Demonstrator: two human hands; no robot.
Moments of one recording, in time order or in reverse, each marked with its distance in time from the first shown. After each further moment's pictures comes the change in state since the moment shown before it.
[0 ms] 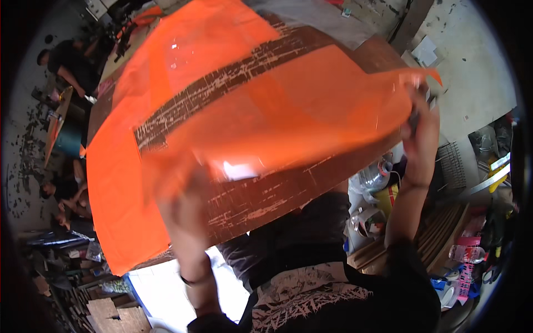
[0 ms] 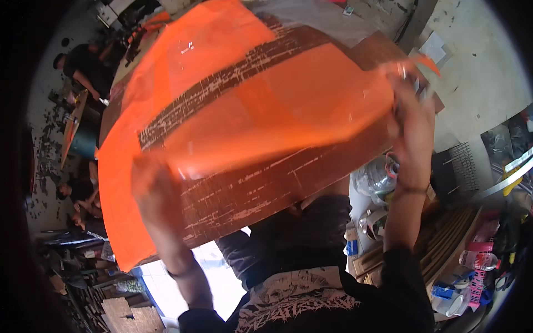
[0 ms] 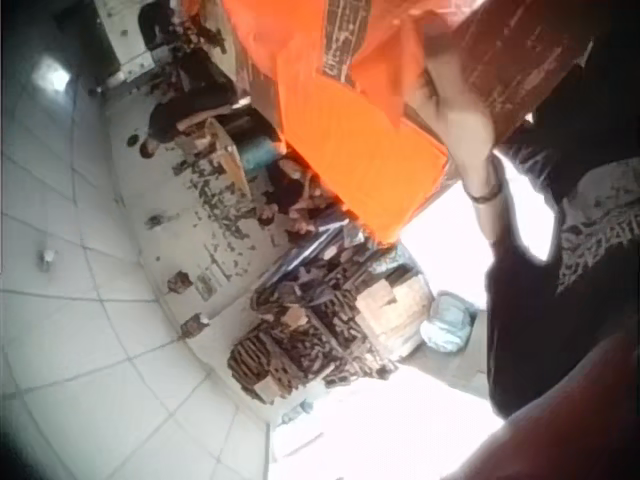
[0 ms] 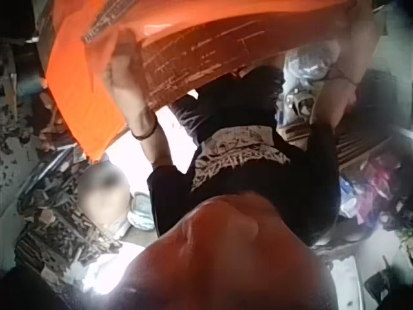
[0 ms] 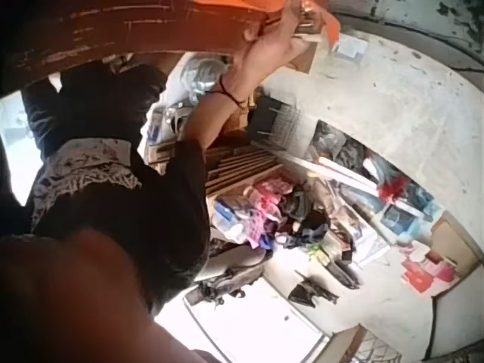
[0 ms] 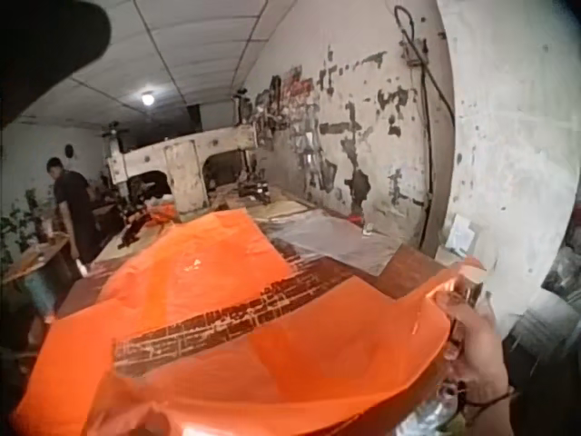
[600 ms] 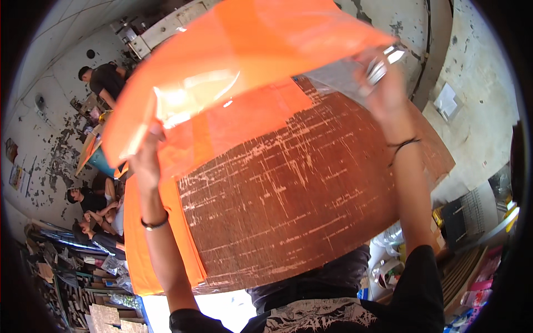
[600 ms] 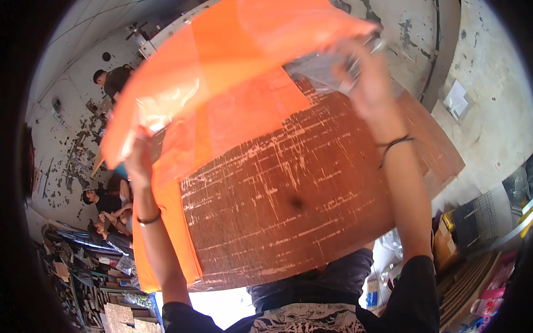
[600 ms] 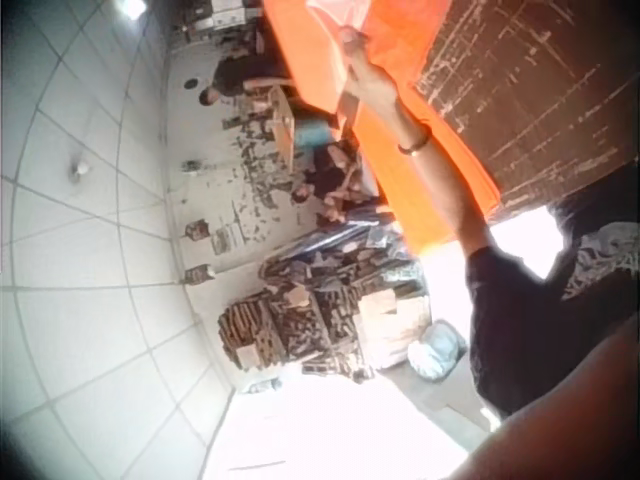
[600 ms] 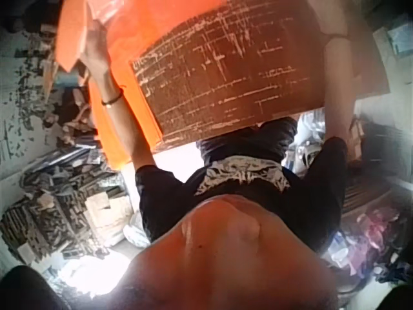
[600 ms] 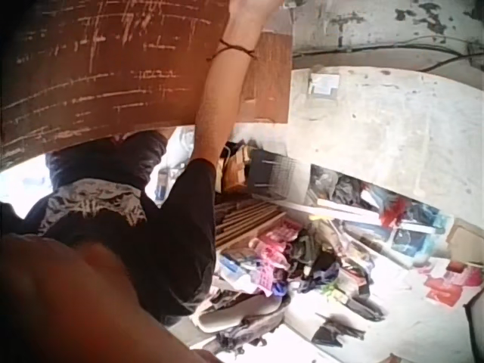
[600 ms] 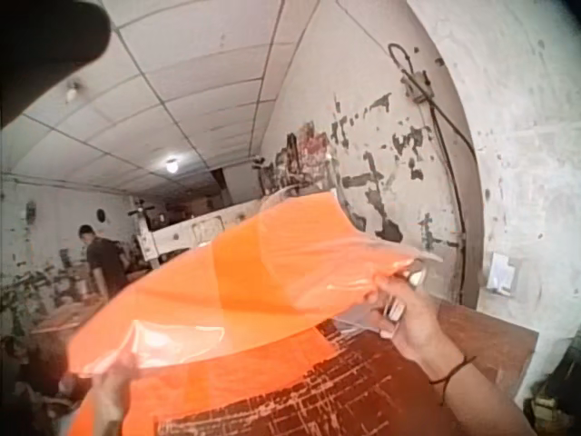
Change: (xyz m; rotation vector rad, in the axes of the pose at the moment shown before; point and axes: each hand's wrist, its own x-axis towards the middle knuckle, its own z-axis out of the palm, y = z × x) left_hand 0.210 -0.021 -0.072 -0.070 0.228 0.209; right_hand 0.153 -0.016 0.128 0.536 -0.461 -0.212
